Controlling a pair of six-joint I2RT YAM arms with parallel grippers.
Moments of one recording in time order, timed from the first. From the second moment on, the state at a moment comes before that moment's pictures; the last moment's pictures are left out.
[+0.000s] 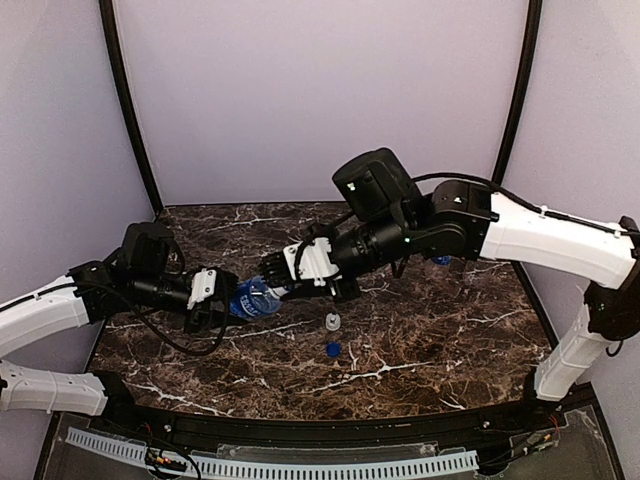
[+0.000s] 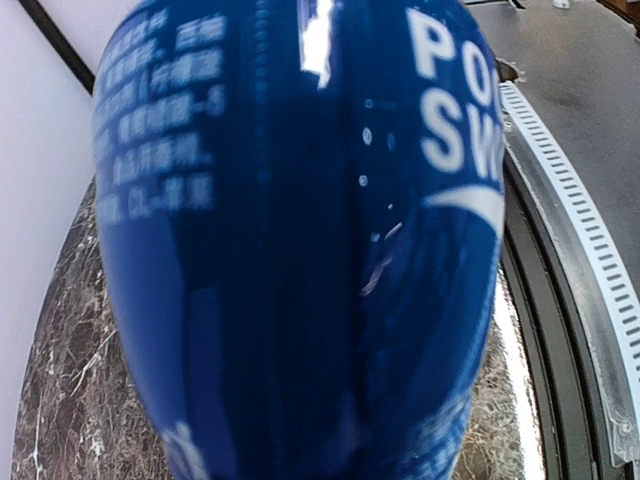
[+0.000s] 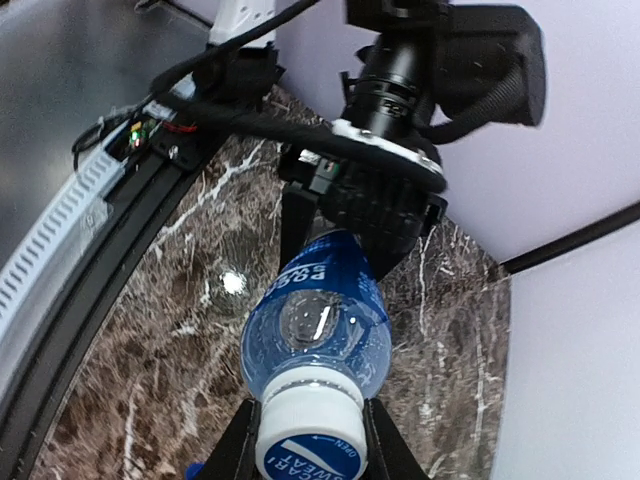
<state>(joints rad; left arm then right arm) -0.67 0.96 0.71 -0.36 0.57 0.74 1.17 1.62 1.62 -0.61 -0.33 -0.82</state>
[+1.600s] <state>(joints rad) -0.65 0.92 0.69 -0.47 0.60 0.78 1.27 1.43 1.29 -0.28 0.02 -1.49</state>
